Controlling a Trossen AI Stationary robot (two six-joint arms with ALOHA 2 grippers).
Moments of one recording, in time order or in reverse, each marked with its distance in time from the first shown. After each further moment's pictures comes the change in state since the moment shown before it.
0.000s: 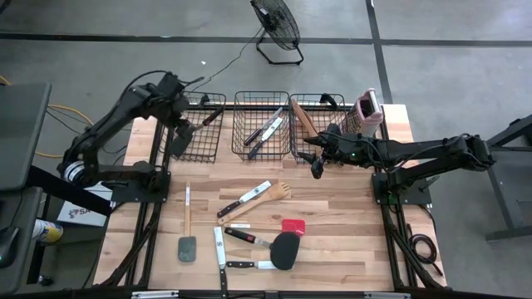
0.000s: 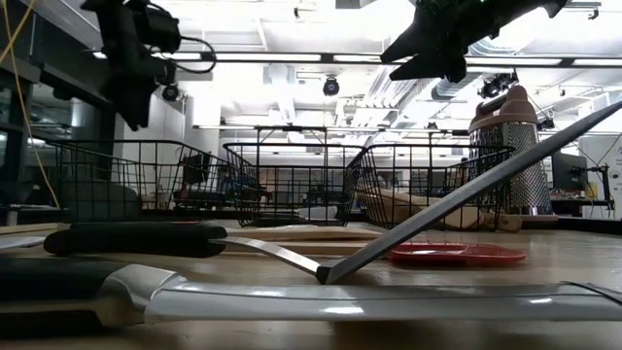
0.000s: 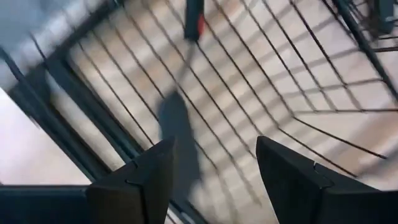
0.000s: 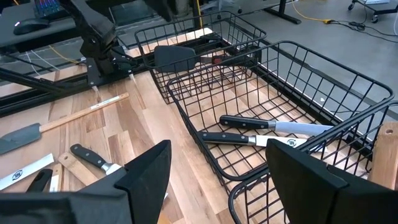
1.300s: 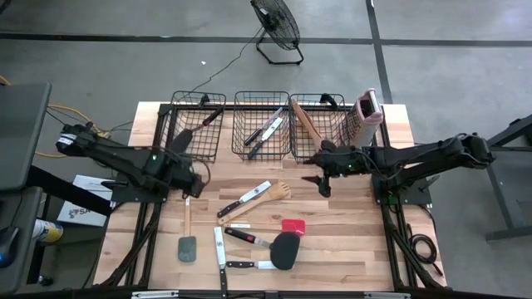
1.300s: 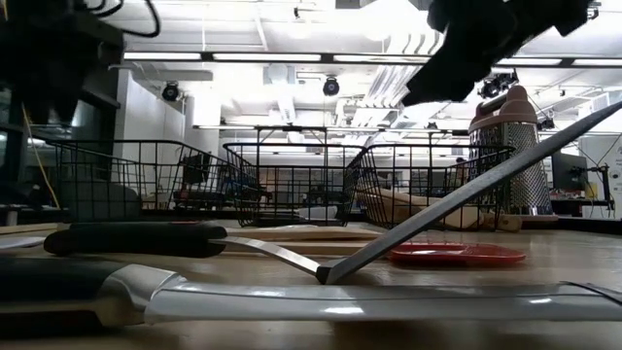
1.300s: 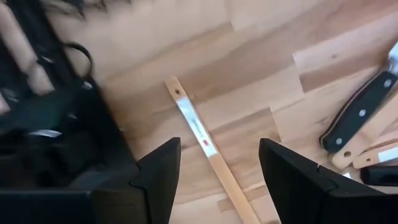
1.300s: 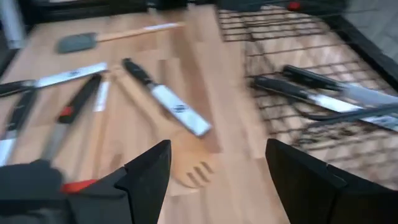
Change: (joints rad) left arm -1.267 -0.074 -0.209 -0.104 -0.183 -1.558; right arm 0.069 0.000 -0.105 -0.037 -0.206 -0.126
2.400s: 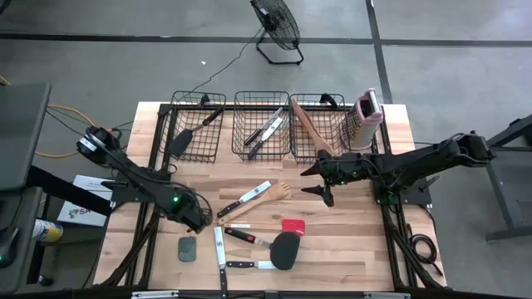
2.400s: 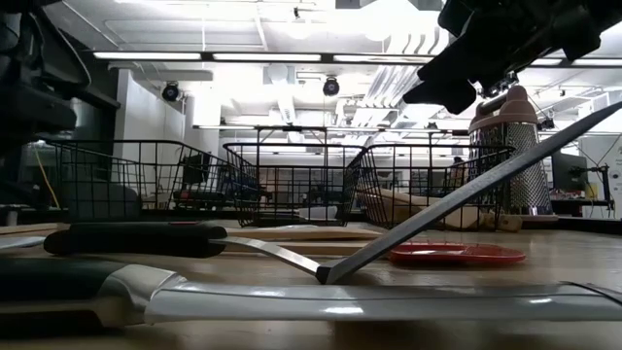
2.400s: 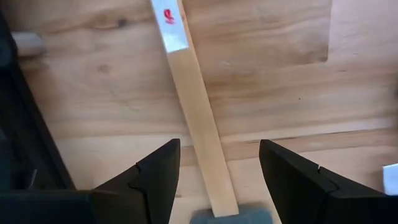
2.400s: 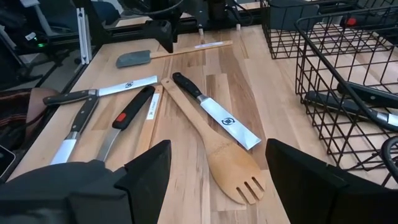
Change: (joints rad) left arm -0.311 0.331 -0.162 0.430 0.213 -0.552; right arm 0.051 0.000 -0.144 0.278 -0.112 0.020
